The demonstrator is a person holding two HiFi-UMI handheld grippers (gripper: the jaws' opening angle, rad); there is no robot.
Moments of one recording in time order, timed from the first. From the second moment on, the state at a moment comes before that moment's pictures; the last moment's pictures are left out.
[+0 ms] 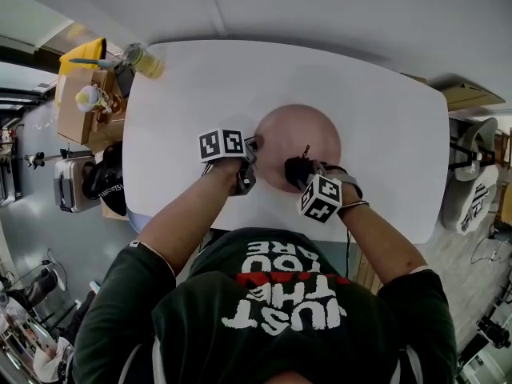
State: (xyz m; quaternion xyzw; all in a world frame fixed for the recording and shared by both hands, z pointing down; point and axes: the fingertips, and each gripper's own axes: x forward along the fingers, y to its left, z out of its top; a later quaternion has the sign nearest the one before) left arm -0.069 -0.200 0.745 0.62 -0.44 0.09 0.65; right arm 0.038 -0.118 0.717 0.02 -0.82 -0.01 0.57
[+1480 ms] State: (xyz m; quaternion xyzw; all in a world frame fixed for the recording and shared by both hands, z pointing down) left arm -0.065 -0.236 0.625 0.82 -0.38 0.16 0.39; right arm 0.160 -0.214 0.489 0.36 -0.90 0.19 0.17
